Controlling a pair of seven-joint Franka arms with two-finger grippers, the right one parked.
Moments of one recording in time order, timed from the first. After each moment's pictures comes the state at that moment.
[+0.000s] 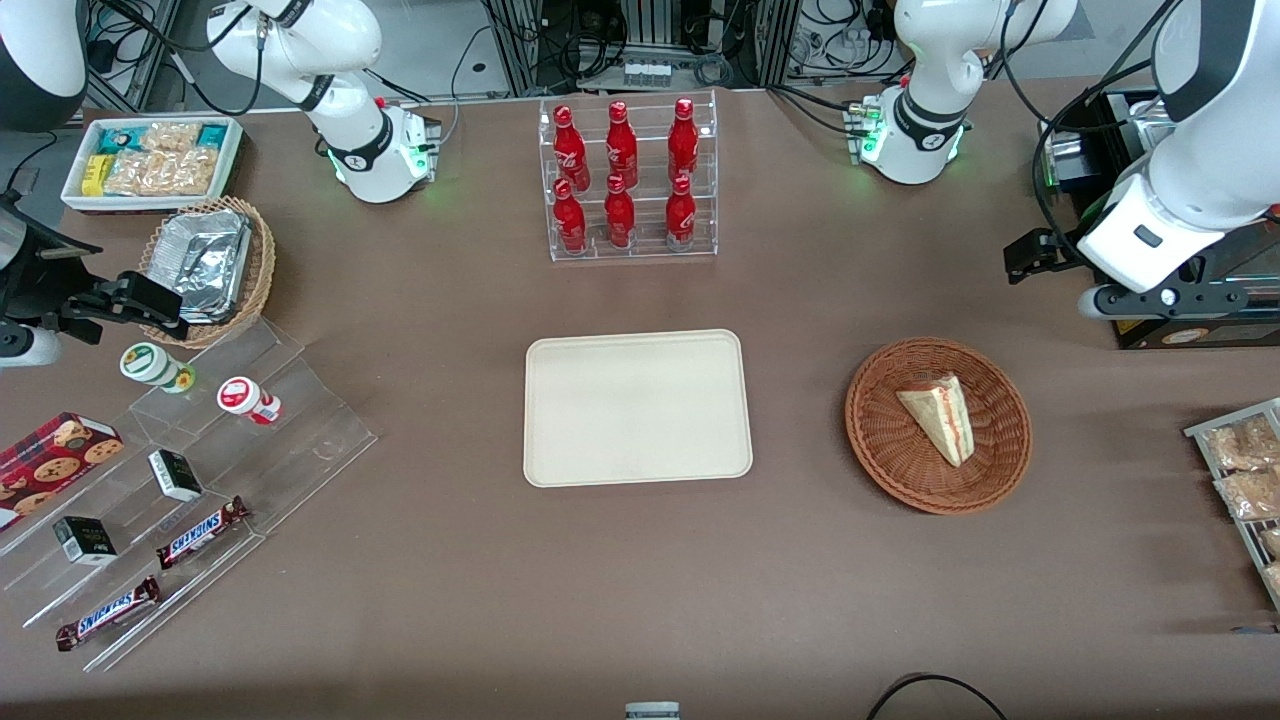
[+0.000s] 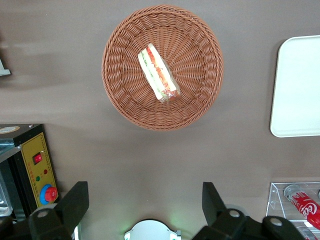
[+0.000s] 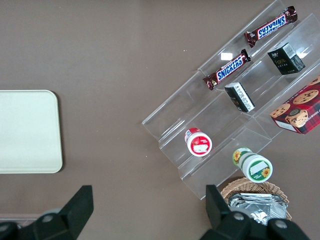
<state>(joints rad) -0.01 -0.05 -0.11 -1.73 0.02 1.52 -0.09</state>
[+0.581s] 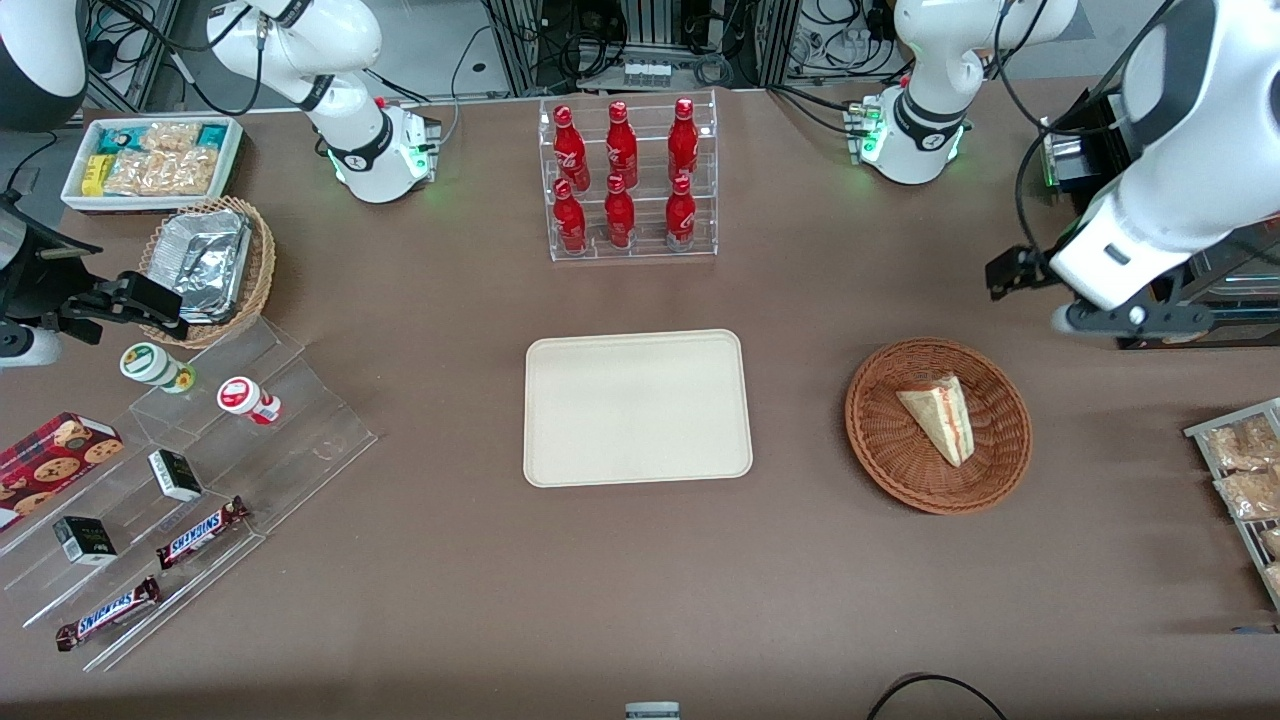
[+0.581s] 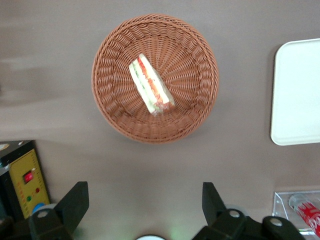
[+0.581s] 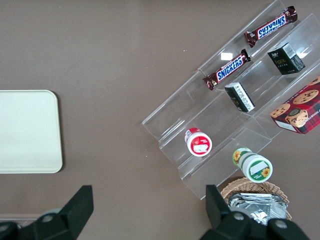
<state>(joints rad) -0.02 -0.03 -0.12 -1.82 0.02 1.66 -0.08</state>
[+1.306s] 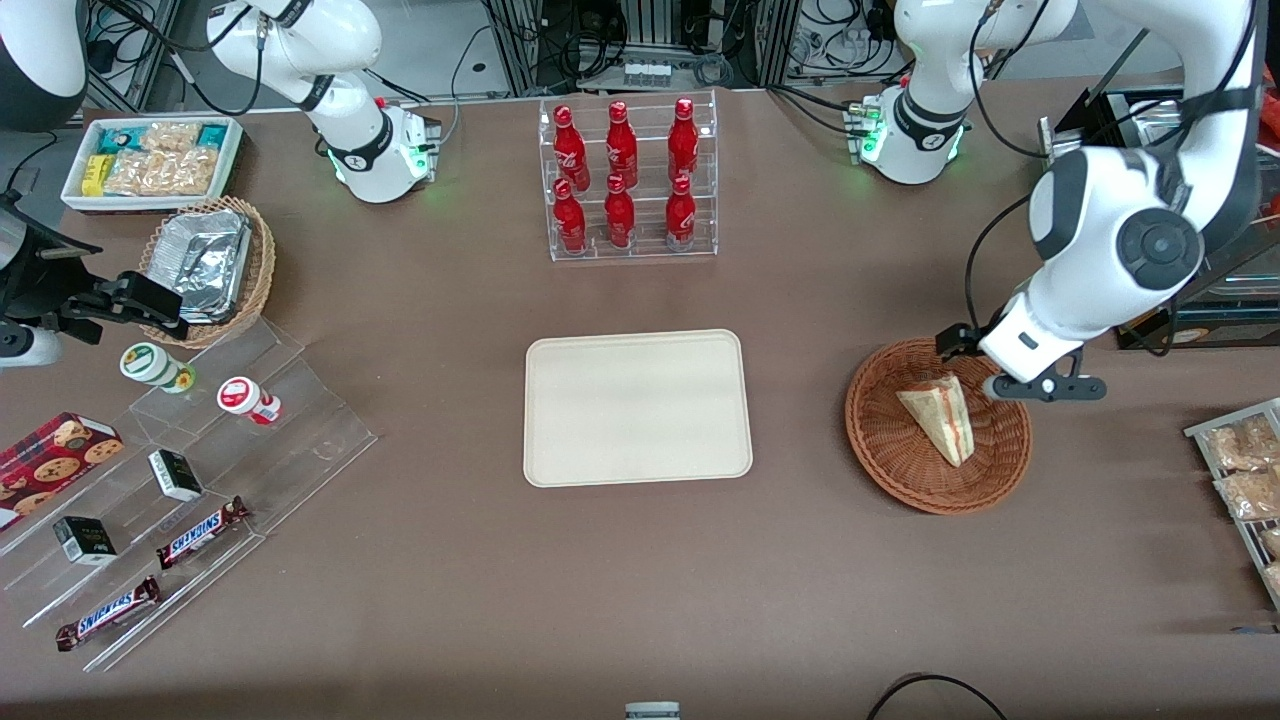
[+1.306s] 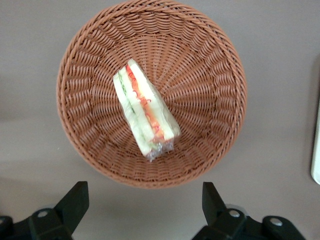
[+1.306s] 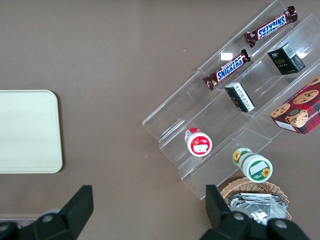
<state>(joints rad) -0.02 0.08 -0.10 -2.10 0.02 2.09 -0.08</state>
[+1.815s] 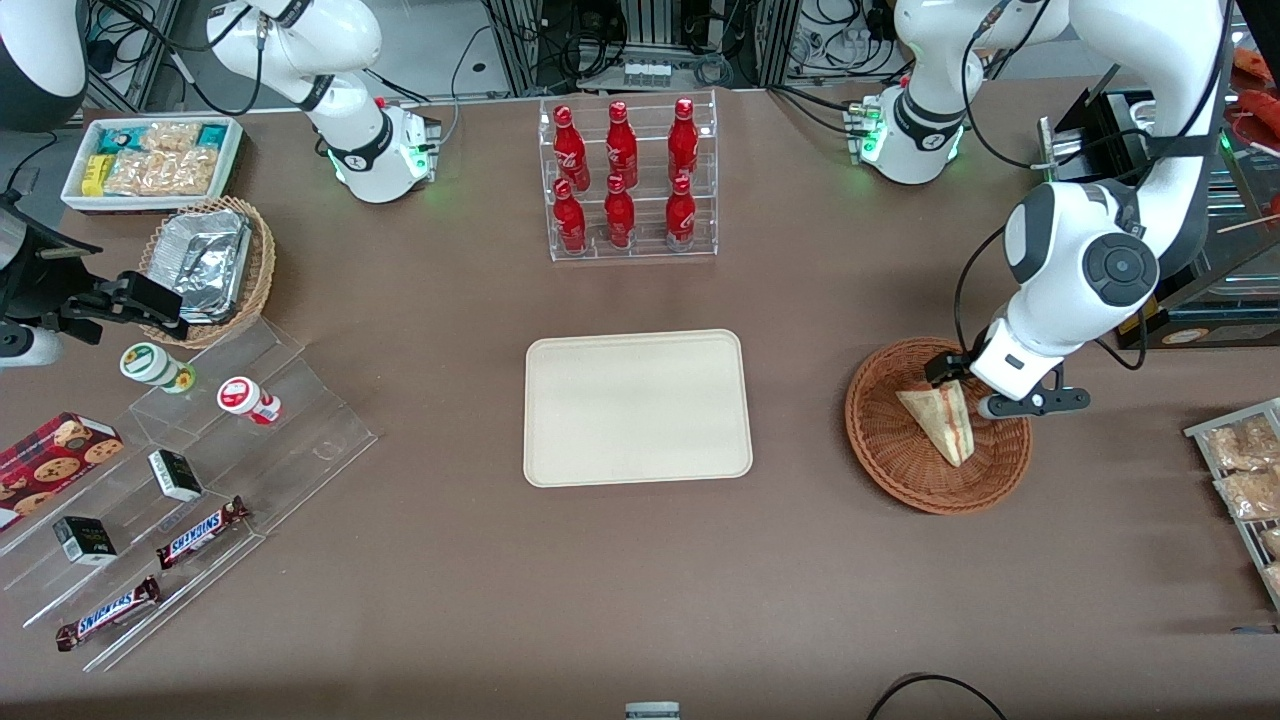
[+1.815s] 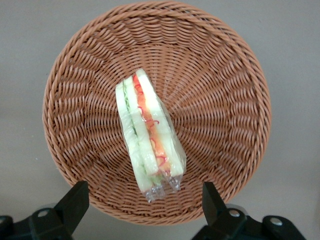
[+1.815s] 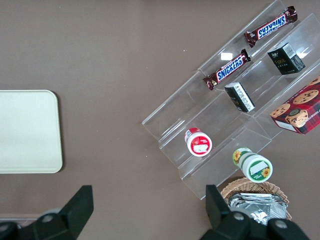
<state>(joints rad) -0.02 0.13 -0.09 -2.20 0.02 2.30 -0.27</state>
